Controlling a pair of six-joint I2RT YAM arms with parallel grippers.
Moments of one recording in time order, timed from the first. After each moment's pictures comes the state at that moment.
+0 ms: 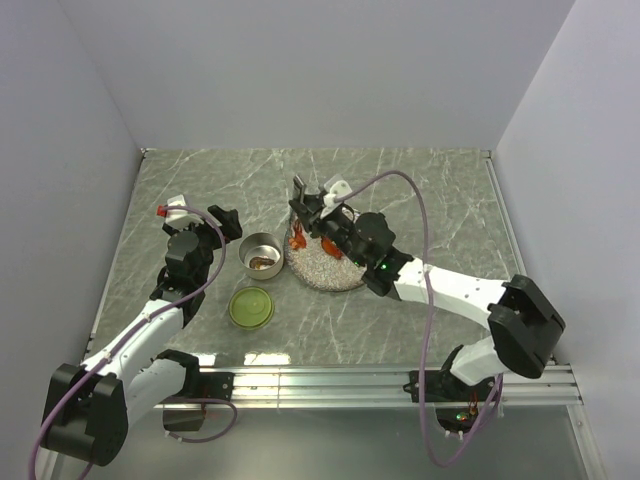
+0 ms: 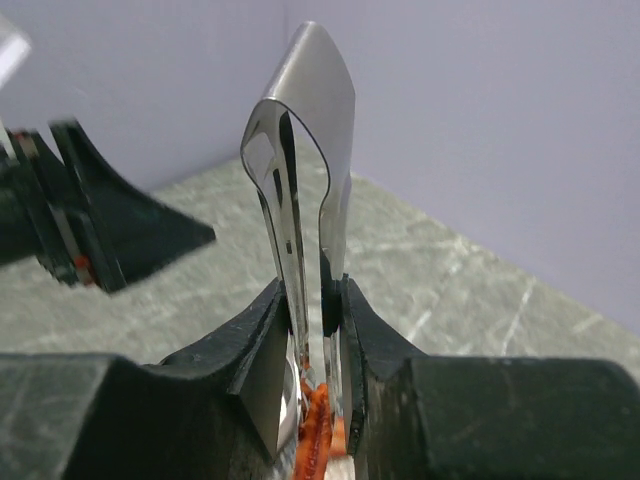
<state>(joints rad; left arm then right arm) -0.27 0.96 0.43 0.45 -0.28 -0.47 0.87 1.43 0.87 0.72 0.08 -0.08</state>
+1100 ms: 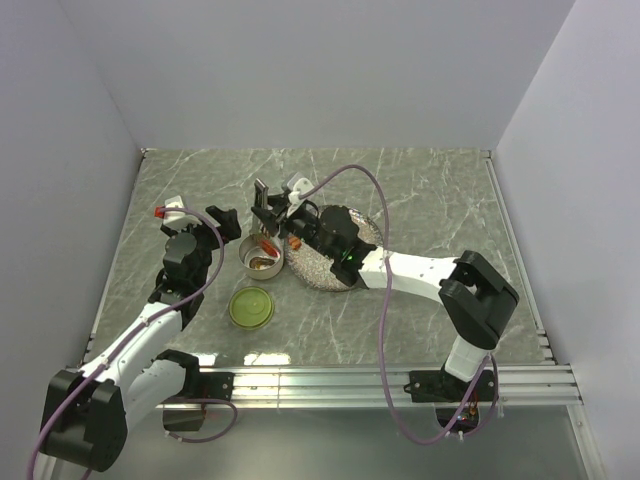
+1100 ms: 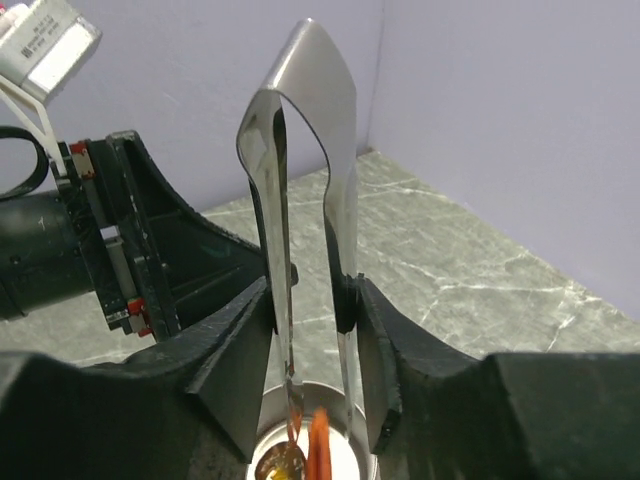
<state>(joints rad) -0.27 0.93 0.42 0.45 -0.28 -0.47 0.92 1.71 1.08 0.80 -0.04 -0.02</state>
